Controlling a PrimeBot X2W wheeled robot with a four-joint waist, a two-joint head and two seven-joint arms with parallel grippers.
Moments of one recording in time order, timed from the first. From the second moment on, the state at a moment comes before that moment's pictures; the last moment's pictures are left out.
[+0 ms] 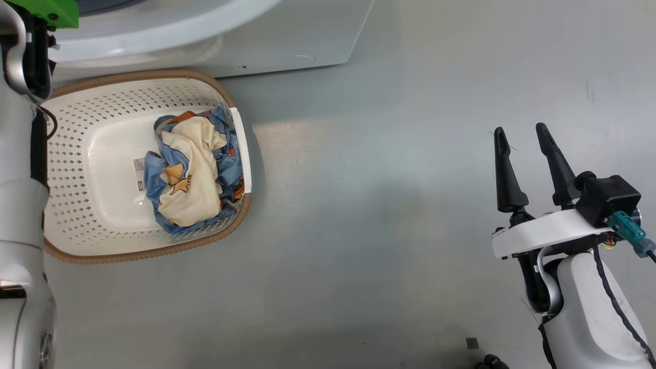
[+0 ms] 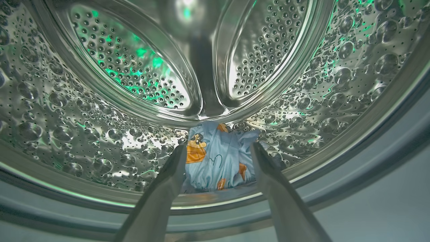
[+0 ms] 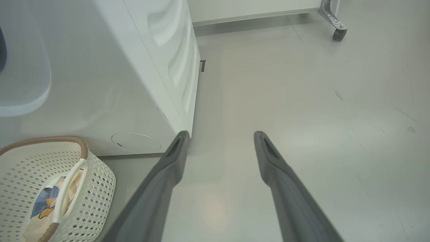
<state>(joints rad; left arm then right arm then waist) -1.14 0.20 -0.13 0.81 -0.31 -0.13 -0.18 -0.28 -0.07 0.13 0.21 0.25 0.12 -0.25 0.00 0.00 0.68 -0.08</state>
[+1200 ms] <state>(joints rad) -0.74 0.18 -0.11 0.74 -0.36 -0.13 -0.25 -0.14 -0.08 0.14 0.27 0.24 0.12 -0.25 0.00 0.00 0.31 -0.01</state>
